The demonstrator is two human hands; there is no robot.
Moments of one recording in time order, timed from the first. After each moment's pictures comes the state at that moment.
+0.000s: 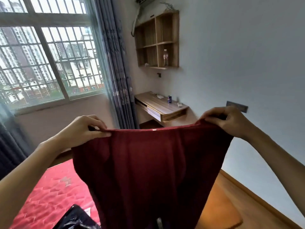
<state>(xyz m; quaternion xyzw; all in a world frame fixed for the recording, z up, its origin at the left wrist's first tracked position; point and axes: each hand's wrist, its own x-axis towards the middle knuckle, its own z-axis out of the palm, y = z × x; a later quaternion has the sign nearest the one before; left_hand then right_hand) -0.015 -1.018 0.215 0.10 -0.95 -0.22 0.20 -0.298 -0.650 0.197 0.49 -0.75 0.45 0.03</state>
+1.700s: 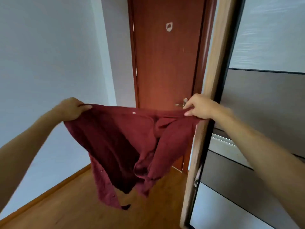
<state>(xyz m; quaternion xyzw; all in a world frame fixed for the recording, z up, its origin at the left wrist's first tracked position) 0.058 -0.385 0.239 -0.53 -0.83 -0.17 -0.03 0.440 -0.211 0.229 -0.43 -0.88 0.12 0.18</state>
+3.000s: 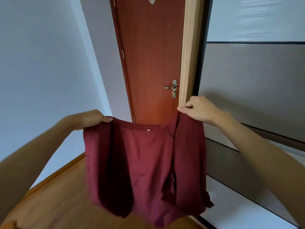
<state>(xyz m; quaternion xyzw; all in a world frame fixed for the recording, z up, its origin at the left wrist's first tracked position) 0.178 -0.320 0.163 -0.51 -0.79 -0.14 -0.31 0.531 -0.190 0.145 -0.46 -0.86 0.11 0.17</state>
